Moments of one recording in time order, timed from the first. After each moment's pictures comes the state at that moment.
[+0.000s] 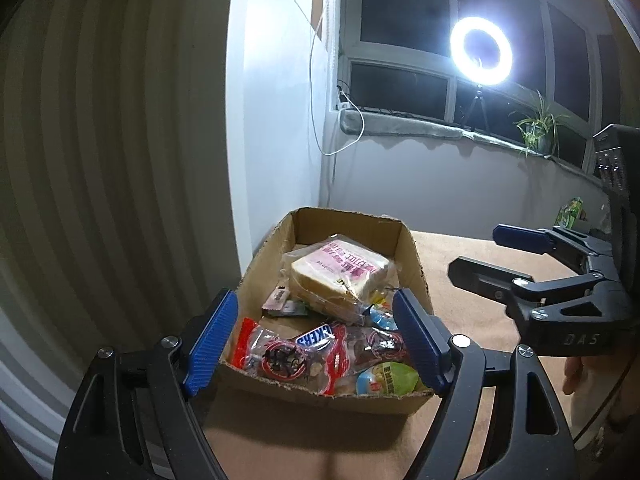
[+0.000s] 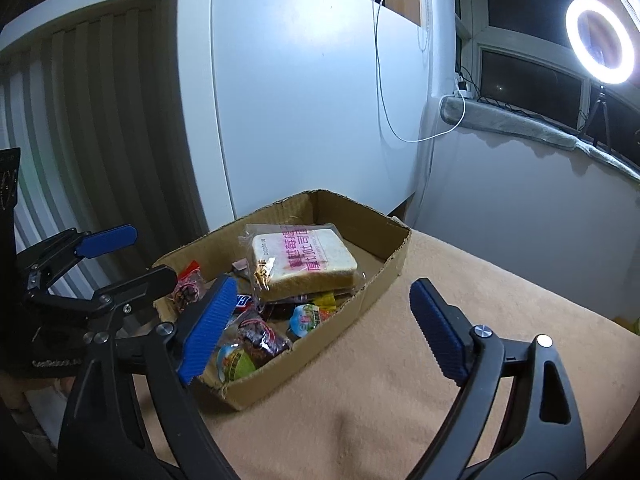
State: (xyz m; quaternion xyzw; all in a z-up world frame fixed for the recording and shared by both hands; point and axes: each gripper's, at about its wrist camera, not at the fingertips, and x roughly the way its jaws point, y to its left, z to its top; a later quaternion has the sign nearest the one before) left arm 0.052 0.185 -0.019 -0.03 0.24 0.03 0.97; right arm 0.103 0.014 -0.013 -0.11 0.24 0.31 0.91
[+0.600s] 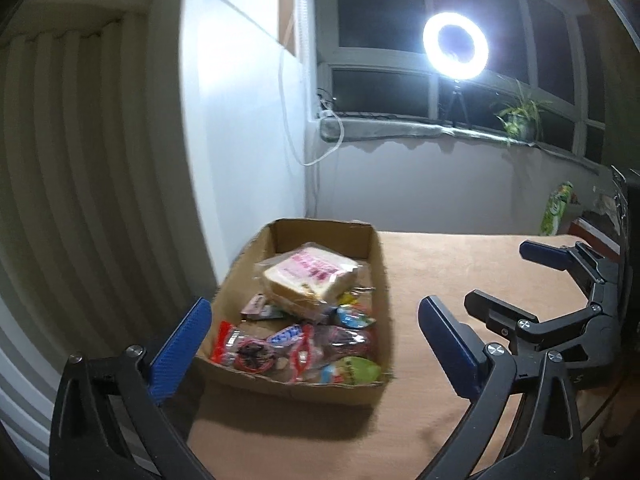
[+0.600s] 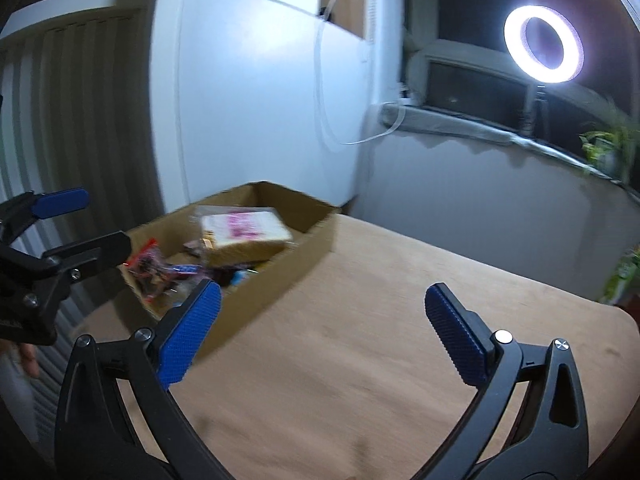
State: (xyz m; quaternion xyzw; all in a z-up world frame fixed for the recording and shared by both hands) left arm 0.041 0.142 -0.004 0.00 0.23 0.01 0.97; right arm 0.066 -0.048 -0.026 -0.11 0.21 0.21 0.95
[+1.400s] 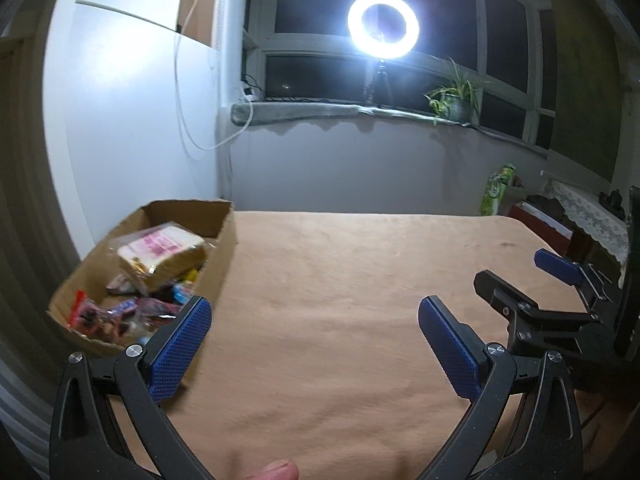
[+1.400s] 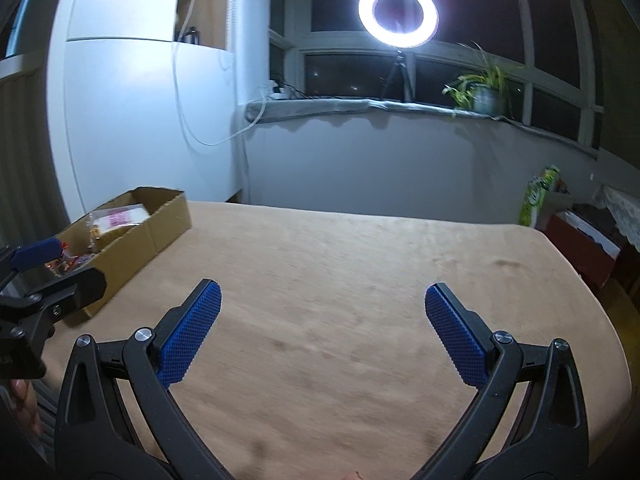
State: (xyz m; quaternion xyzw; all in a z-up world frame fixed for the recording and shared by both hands) left arm 0.038 0.015 -0.021 -0.01 0.25 -0.08 0.96; right arm 0.028 -0.204 -0.032 -0.03 0.21 0.05 0.98
